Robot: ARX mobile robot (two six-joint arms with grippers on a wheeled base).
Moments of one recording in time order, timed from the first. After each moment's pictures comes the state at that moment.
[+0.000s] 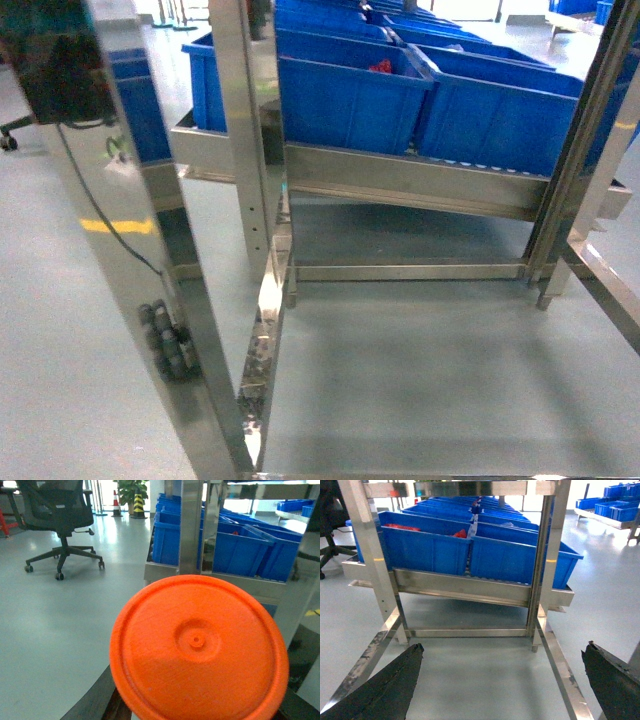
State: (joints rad) left arm 0.00 0.01 0.01 -0.01 0.00 0.00; right arm 0.00 0.00 0.01 -0.01 0.00 0.00
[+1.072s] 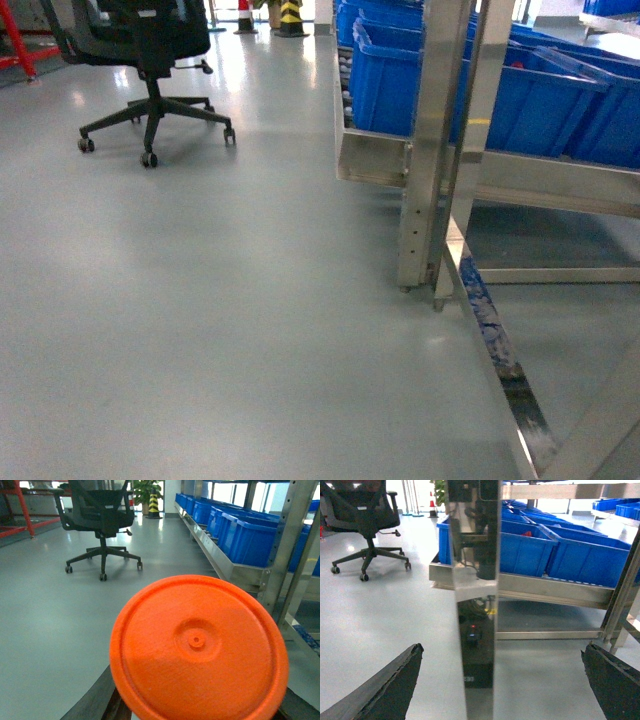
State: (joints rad) left arm 0.00 0.01 0.01 -0.01 0.00 0.00; right arm 0.00 0.00 0.01 0.00 0.00 0.00
